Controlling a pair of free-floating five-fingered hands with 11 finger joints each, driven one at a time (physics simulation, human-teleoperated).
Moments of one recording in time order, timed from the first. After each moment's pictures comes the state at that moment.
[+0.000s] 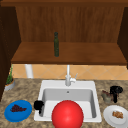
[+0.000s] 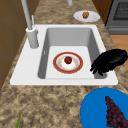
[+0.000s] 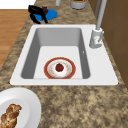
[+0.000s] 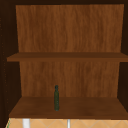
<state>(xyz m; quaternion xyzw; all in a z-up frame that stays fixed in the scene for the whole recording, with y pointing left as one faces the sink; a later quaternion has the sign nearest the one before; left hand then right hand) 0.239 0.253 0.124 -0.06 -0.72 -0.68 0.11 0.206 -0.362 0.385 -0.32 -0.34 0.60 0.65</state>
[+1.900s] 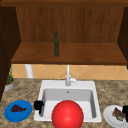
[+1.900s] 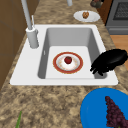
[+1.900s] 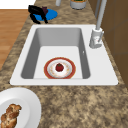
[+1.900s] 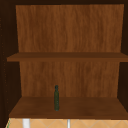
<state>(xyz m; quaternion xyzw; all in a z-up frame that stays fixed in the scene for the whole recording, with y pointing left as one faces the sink) 0.239 0.253 0.124 -0.06 -0.72 -0.68 0.11 0.146 -0.477 0.193 -0.46 -0.41 0.55 0.57</state>
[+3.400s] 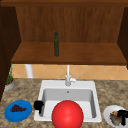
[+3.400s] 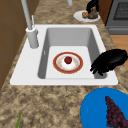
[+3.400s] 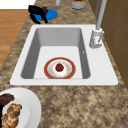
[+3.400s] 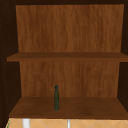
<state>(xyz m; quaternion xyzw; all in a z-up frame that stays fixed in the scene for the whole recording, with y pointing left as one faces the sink) 0.239 0.253 0.124 -0.06 -0.72 -0.68 0.11 0.200 -0.483 0.111 -0.30 -0.39 0.62 0.62</state>
